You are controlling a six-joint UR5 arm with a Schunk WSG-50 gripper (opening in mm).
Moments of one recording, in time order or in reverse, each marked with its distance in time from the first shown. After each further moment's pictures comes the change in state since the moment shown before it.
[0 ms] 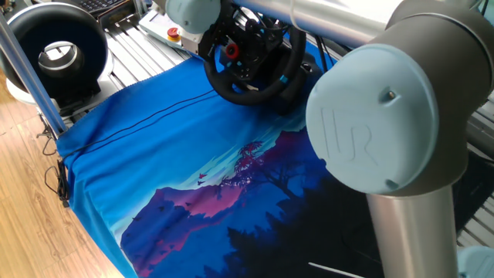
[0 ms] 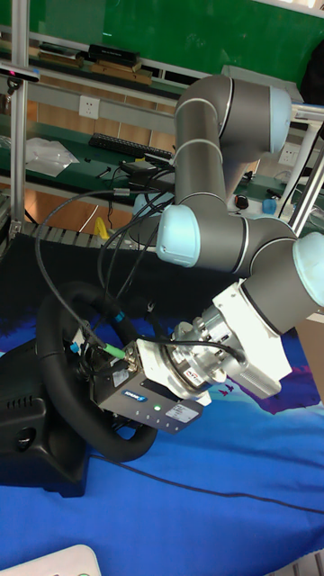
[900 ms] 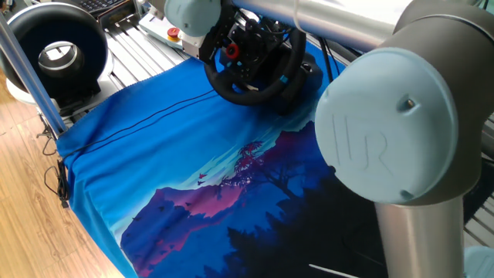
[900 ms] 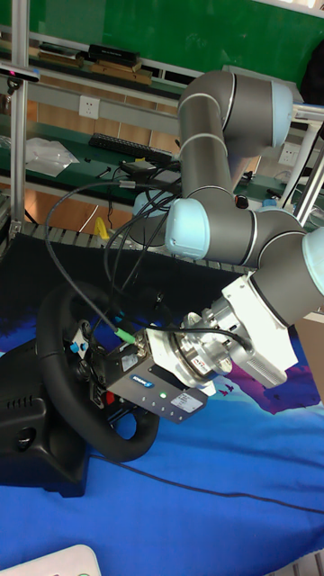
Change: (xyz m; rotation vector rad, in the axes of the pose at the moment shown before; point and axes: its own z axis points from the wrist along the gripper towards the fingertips) arm 0.020 0.011 -0.011 0.007 0.027 0.033
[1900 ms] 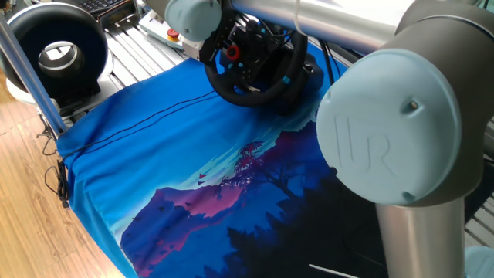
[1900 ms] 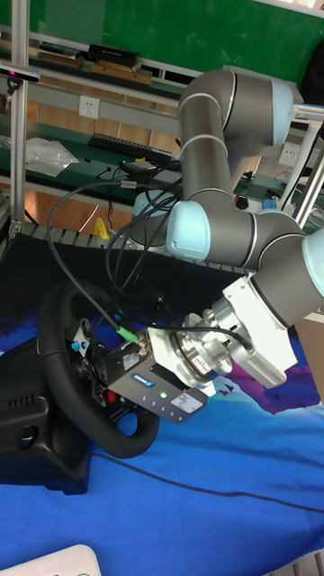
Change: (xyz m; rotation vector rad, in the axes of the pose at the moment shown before) arm -0.004 -0.001 0.006 0.008 -0.010 0.007
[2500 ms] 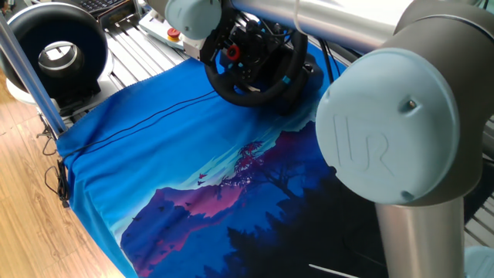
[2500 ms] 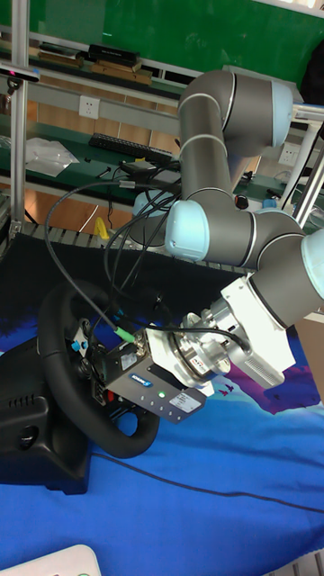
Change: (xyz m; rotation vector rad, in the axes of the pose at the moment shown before) arm 0.006 0.001 -0.003 -0.003 0.016 0.002
